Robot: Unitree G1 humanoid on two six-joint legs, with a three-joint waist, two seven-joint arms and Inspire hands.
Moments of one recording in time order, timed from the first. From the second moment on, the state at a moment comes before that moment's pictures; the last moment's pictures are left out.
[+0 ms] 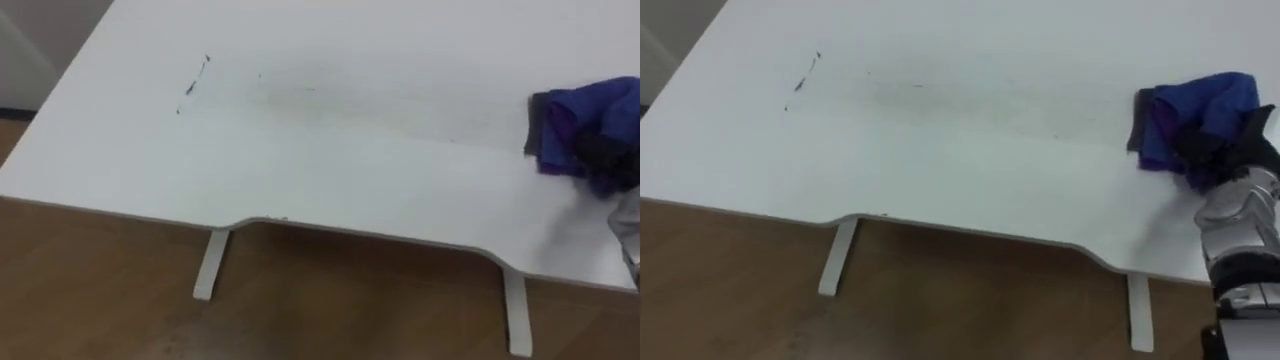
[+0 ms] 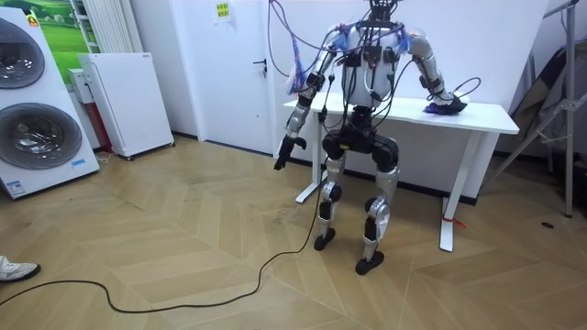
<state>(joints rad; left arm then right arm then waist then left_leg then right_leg) 0.35 0.31 0.04 0.96 0.19 0.09 -0.03 -0.61 -0.65 0.10 1.09 -0.29 0.04 -0.41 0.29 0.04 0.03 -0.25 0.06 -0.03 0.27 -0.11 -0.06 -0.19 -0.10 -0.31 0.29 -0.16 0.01</state>
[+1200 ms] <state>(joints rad) 0.32 0.30 0.09 0.84 0.15 0.07 -0.05 -0.17 -0.56 0.00 0.72 -0.47 0.00 -0.35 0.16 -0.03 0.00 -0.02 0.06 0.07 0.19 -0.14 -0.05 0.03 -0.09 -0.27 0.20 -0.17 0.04</state>
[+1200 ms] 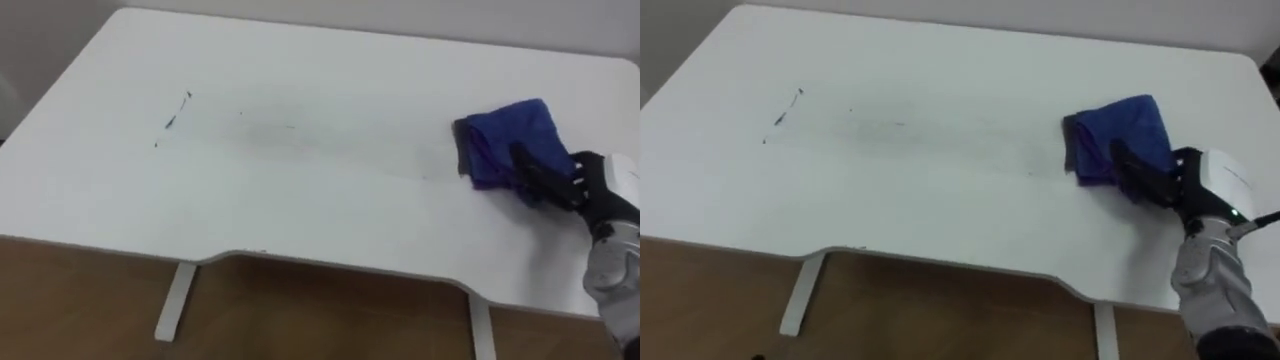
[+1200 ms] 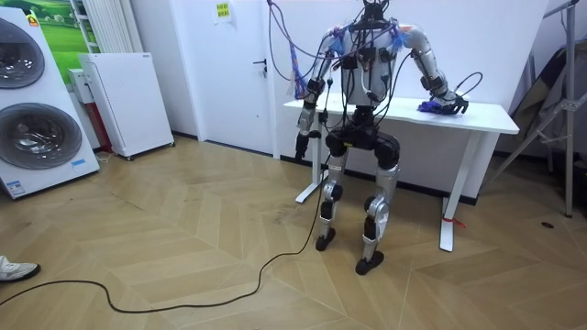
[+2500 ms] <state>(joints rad) 0.40 0.26 0.28 0.91 0.15 0.03 -0.03 0.10 -0.54 -0.44 0.72 -0.27 -0.07 -0.55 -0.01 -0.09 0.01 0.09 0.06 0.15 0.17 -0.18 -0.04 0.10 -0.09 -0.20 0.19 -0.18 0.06</state>
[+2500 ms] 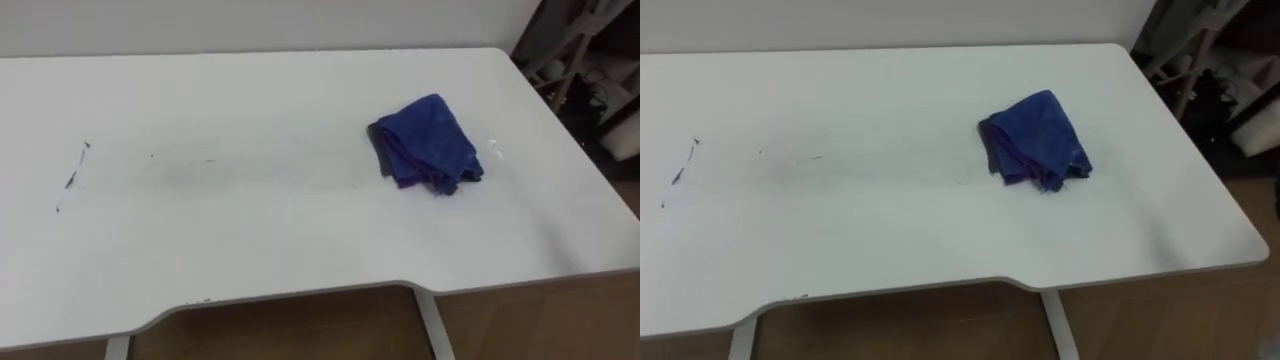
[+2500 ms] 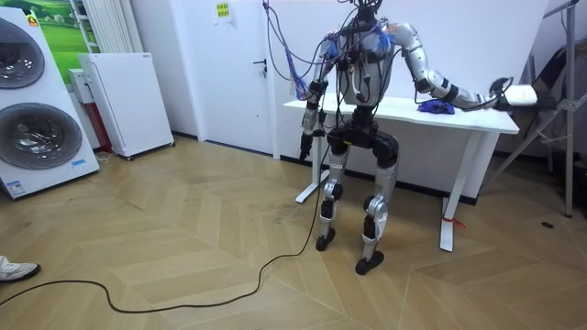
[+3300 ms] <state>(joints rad) 0.40 0.25 0.32 0.95 0.15 0.06 0.00 0.25 -0.43 -0.47 1.25 0.10 0.05 -0.41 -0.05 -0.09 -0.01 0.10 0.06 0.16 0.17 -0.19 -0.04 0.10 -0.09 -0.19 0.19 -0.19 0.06</state>
